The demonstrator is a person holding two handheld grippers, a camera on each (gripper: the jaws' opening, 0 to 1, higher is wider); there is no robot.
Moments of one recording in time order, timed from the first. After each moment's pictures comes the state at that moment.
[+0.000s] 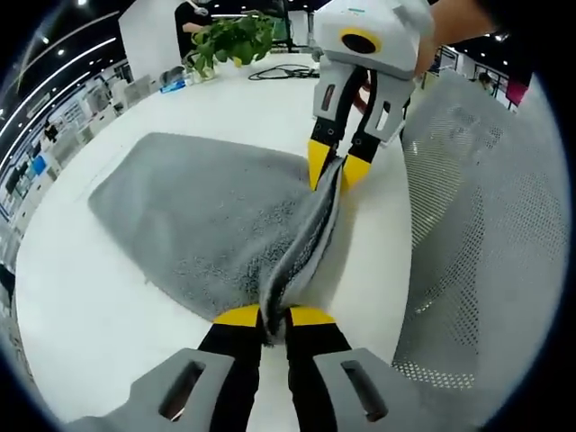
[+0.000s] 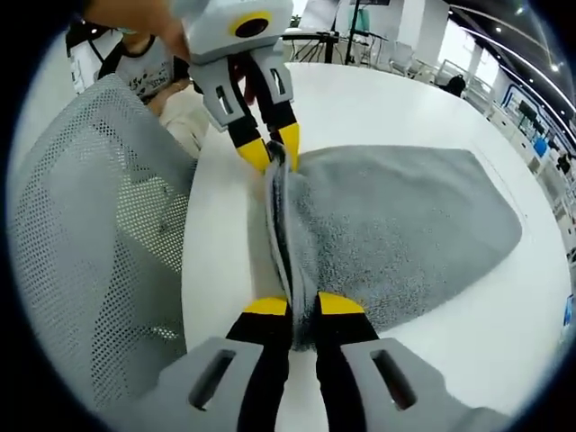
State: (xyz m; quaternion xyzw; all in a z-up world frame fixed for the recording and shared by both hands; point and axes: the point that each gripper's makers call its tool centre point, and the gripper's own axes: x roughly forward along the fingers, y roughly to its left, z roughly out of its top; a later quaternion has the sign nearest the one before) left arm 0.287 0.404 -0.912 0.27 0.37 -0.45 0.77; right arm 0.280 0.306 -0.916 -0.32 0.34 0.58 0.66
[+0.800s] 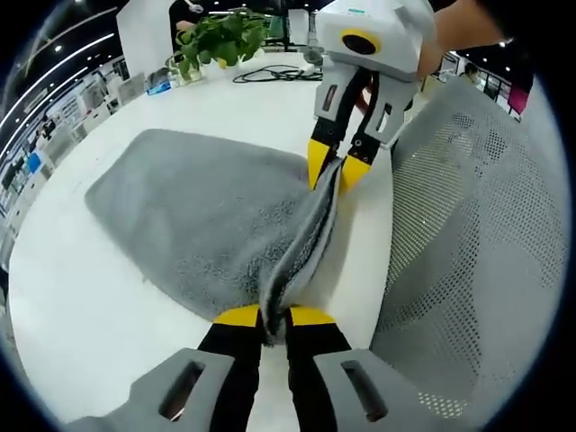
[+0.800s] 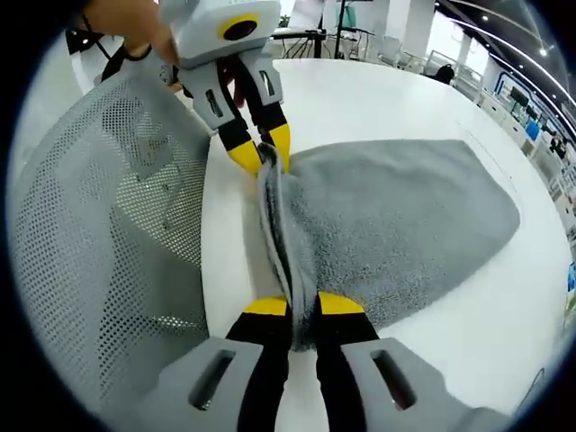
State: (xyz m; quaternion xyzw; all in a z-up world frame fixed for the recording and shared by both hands) left arm 0.267 0.340 -0.911 0.26 0.38 -0.45 0.76; right arm 0.262 0.242 -0.915 -0.31 0.35 0.57 0.67
